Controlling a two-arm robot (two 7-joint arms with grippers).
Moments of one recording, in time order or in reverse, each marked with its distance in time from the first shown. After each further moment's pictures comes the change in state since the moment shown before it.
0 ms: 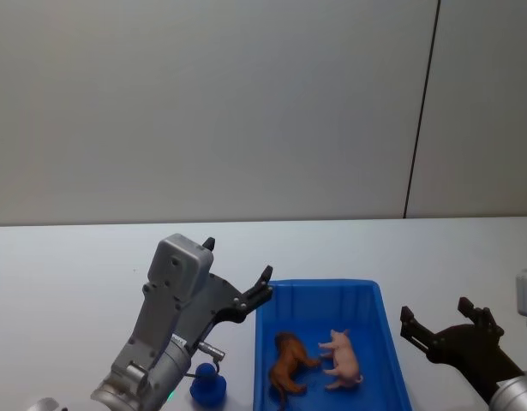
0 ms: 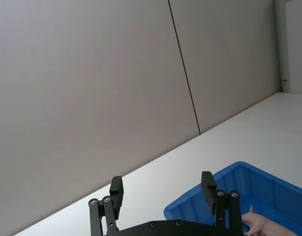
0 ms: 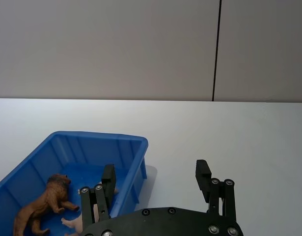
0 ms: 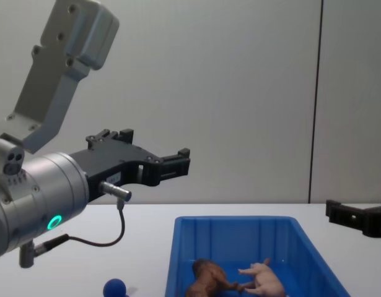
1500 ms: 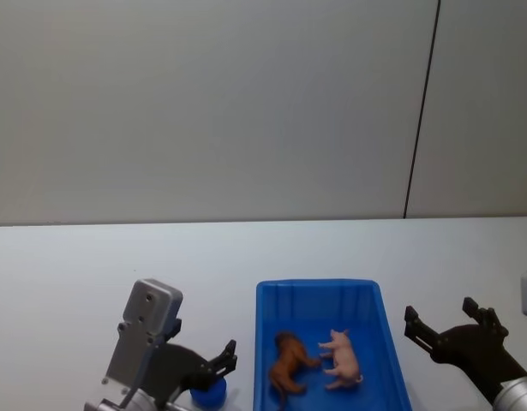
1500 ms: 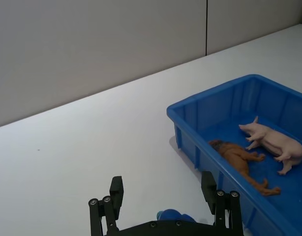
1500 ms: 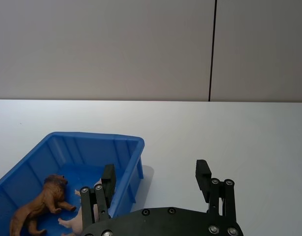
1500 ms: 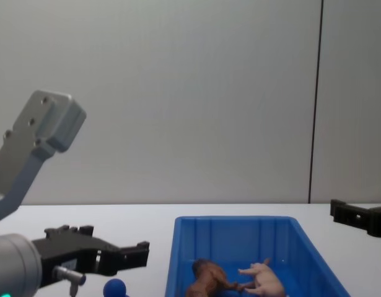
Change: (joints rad) left arm 0.094 0.055 -0.037 -0.007 -0.152 0.234 0.020; right arm -0.008 0.005 0.004 -0.009 0.004 -0.002 -0.010
